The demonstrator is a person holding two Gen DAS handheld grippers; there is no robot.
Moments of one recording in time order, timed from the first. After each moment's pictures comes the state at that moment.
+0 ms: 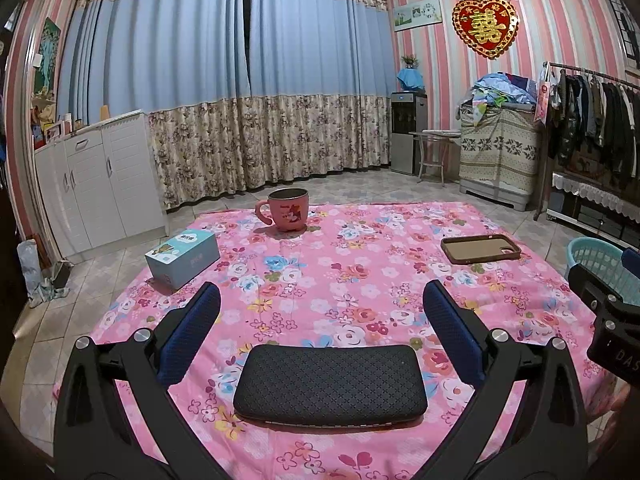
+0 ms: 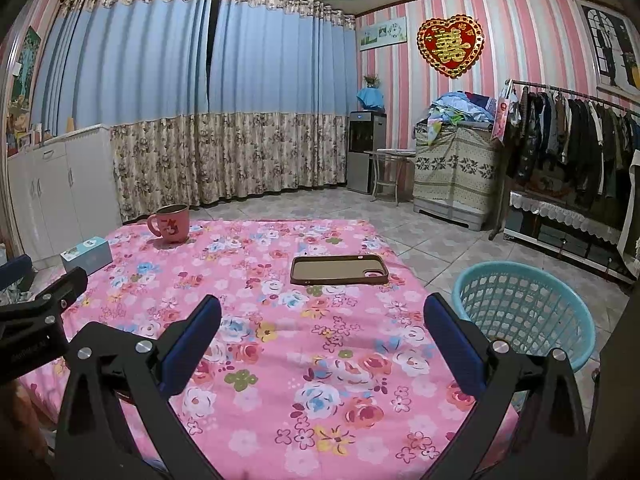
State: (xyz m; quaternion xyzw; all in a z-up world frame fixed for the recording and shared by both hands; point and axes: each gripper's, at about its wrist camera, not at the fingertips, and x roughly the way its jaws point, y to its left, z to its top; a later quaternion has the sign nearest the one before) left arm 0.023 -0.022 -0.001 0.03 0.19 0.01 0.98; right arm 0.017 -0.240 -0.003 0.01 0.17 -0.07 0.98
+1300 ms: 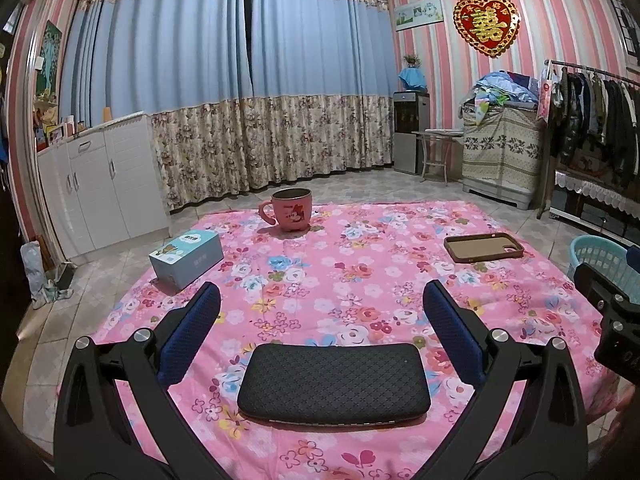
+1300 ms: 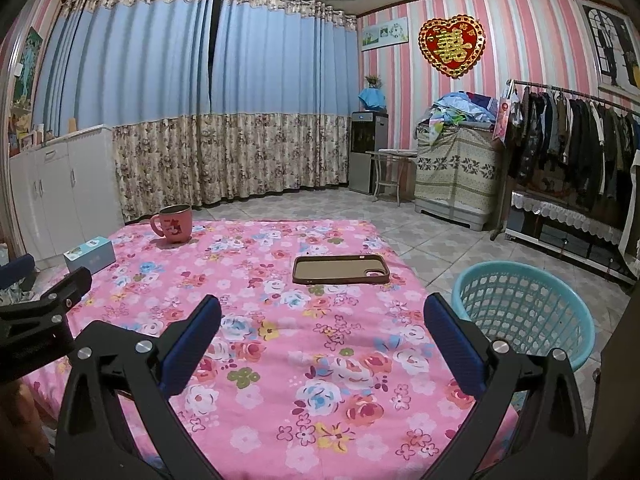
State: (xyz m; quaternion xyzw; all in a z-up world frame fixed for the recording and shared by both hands) left arm 0.018 -0.022 0.003 0.03 0.19 0.01 0.98; right arm 0.013 -0.240 -0.001 0.01 0.18 -0.06 0.98
